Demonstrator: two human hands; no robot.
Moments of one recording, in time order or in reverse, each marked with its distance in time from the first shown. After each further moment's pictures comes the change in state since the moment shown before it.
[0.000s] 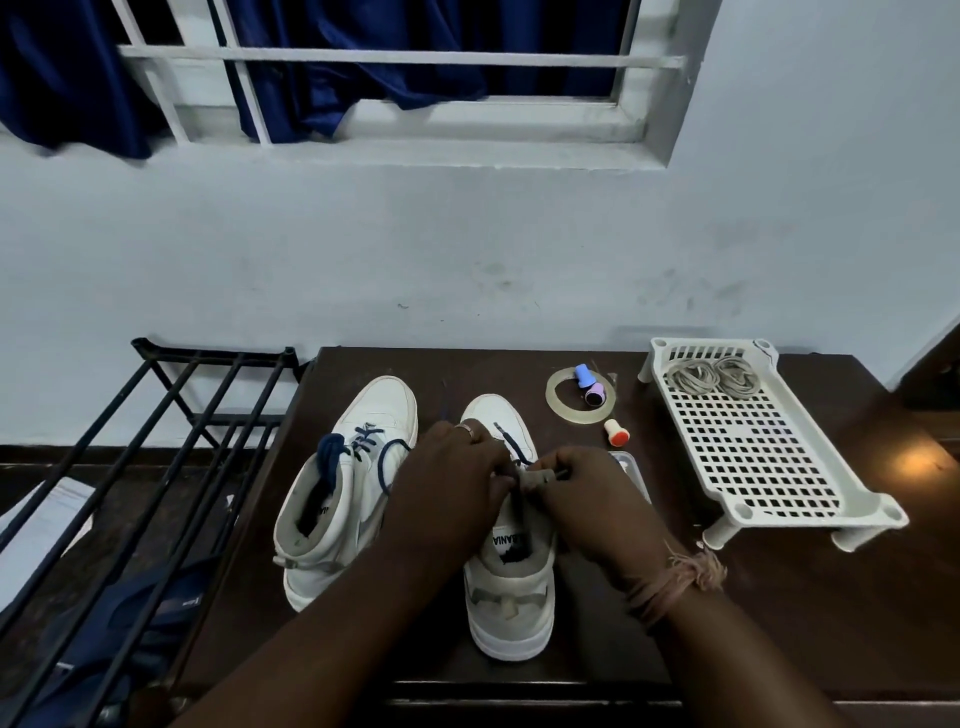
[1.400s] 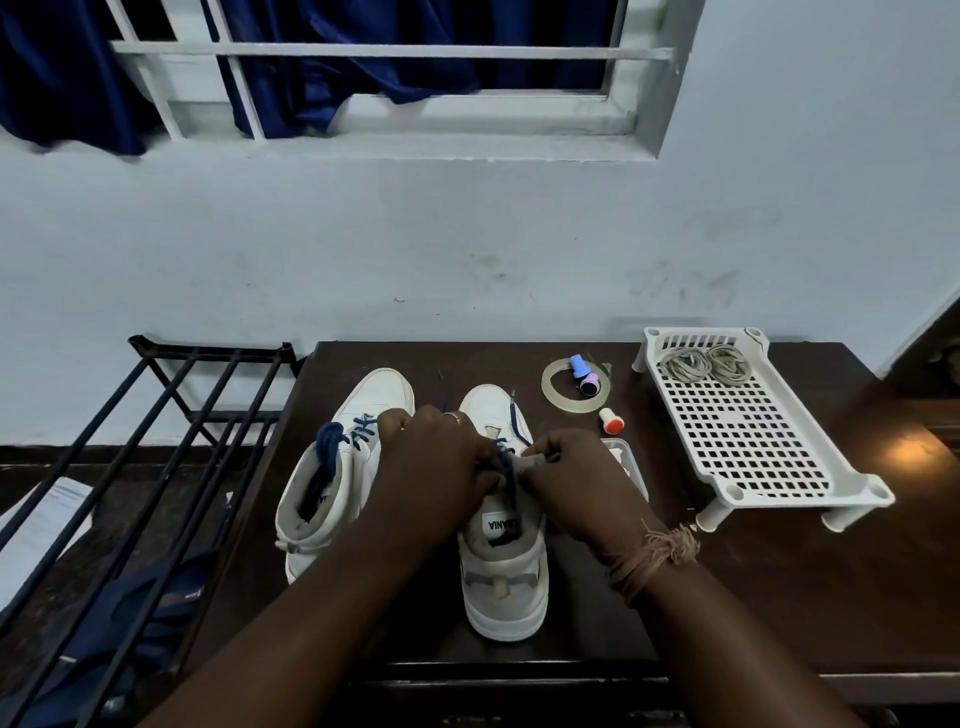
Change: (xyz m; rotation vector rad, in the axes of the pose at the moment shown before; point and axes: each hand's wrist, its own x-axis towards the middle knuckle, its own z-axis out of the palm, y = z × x) left_hand 0.004 -0.003 -0.019 0.293 -0.156 -0.031; right_hand 0.009 0.008 0.009 -0.046 0.048 -0.025
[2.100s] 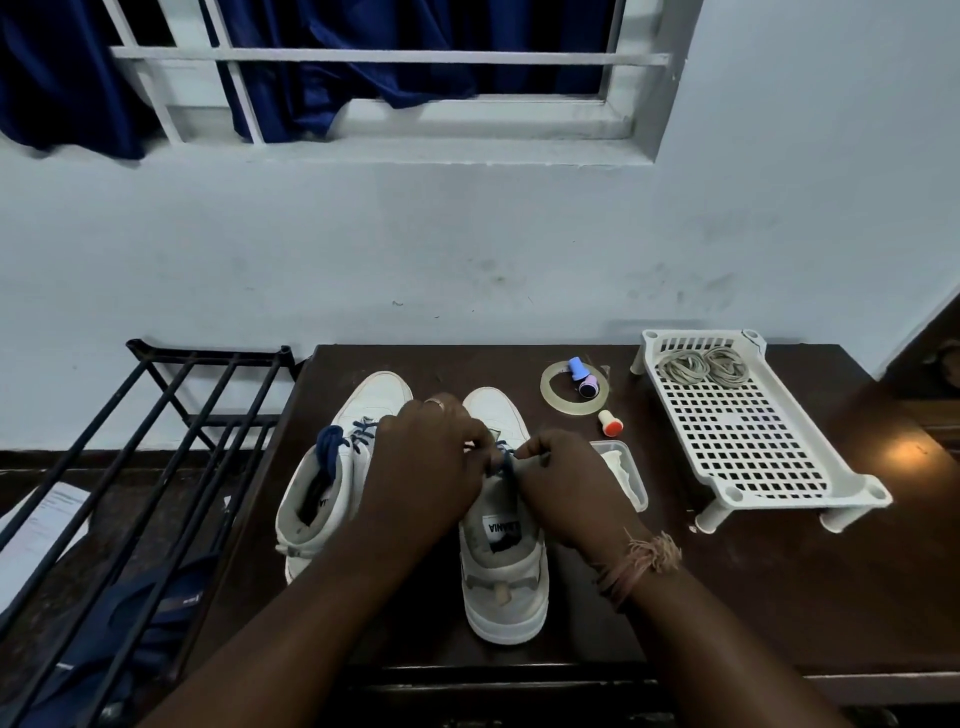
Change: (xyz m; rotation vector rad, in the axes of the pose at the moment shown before) left_hand 0.001 -0.003 -0.007 -0.267 0.107 -0.085; right_hand 0.006 0.003 0.014 -0.075 0.053 -0.032
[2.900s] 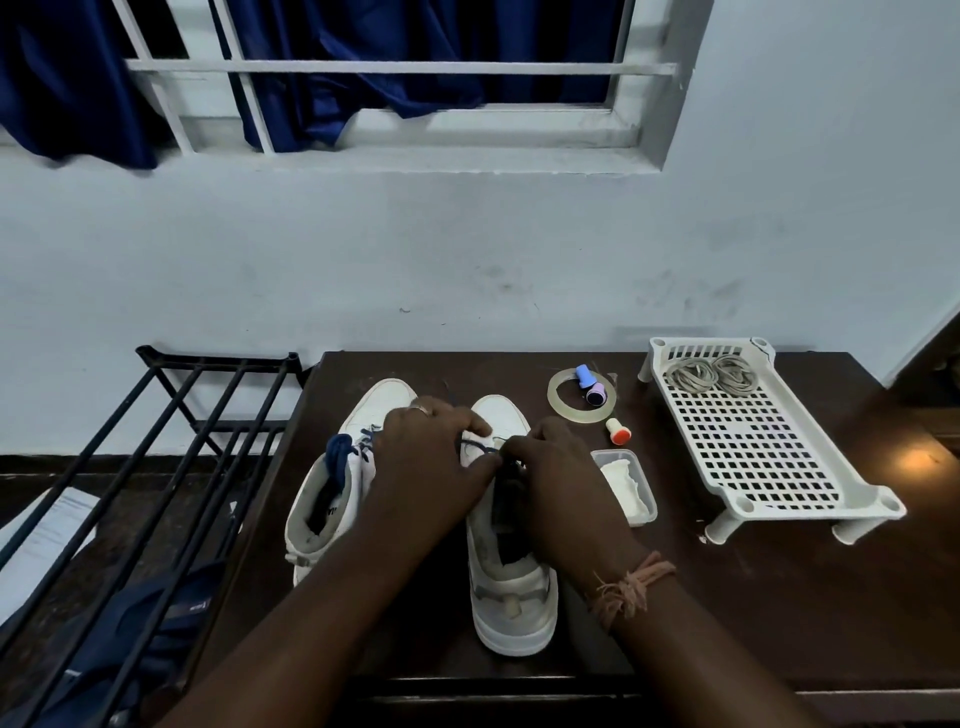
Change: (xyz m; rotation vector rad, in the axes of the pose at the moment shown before) left_hand 0.001 -0.006 -0.006 -0.143 0.016 -0.139; right_hand -0.018 -0.017 -0.004 -0.394 -0.006 -0.373
